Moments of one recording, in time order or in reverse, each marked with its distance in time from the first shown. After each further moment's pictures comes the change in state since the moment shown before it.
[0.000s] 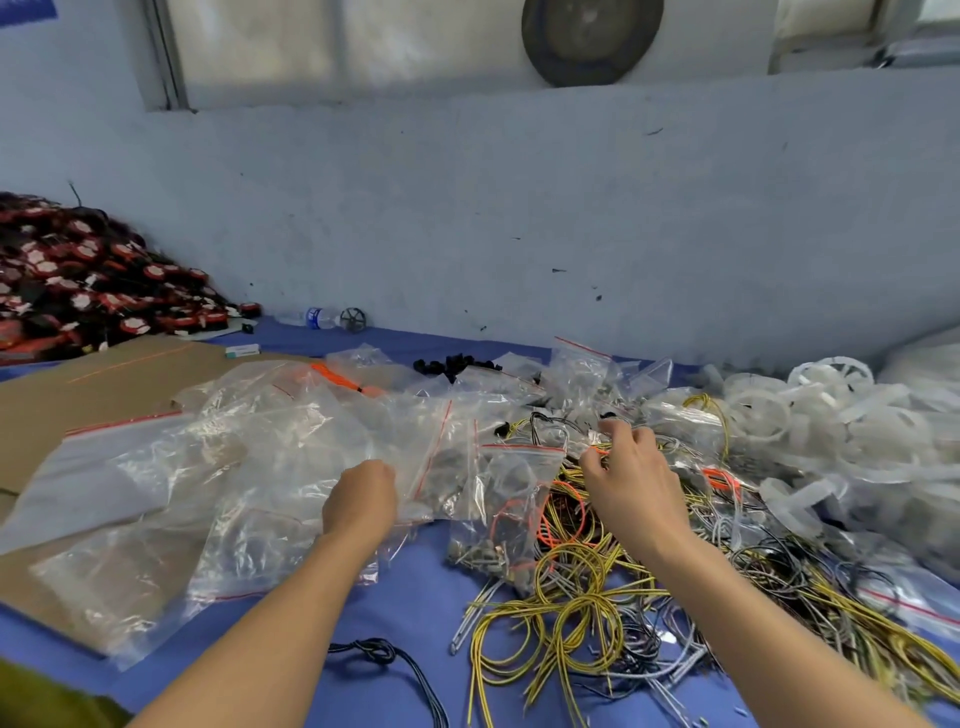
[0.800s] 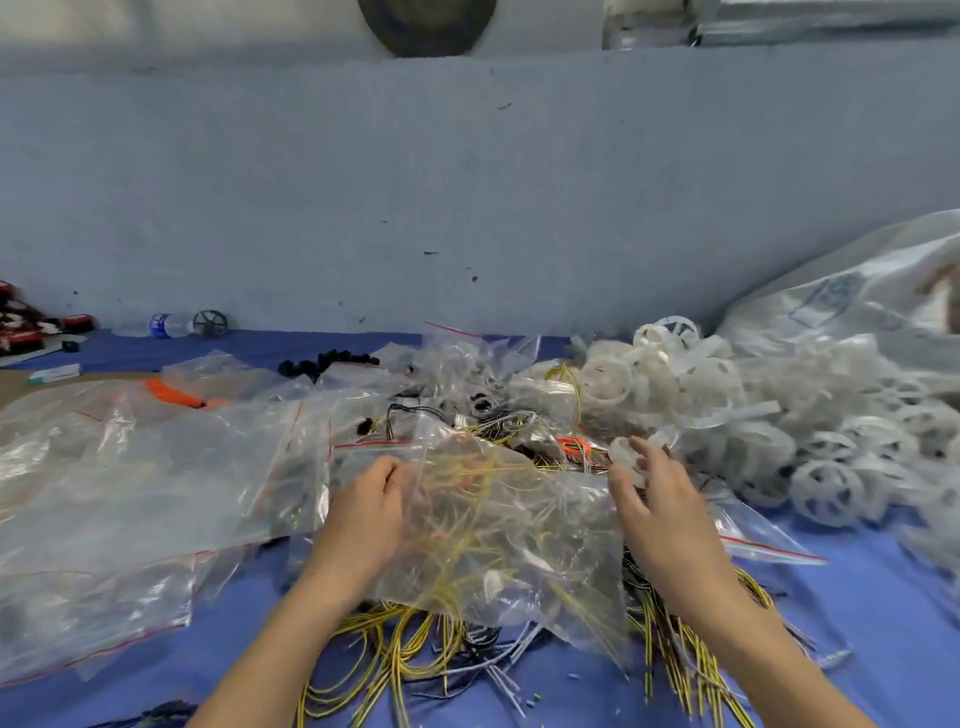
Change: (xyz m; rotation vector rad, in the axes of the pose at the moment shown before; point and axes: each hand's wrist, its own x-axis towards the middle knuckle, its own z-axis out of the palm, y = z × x) left_hand -0.090 0.134 0.042 -0.481 -0.150 0.435; right_hand -0.042 0.146 -0.076 0.176 0.086 0.201
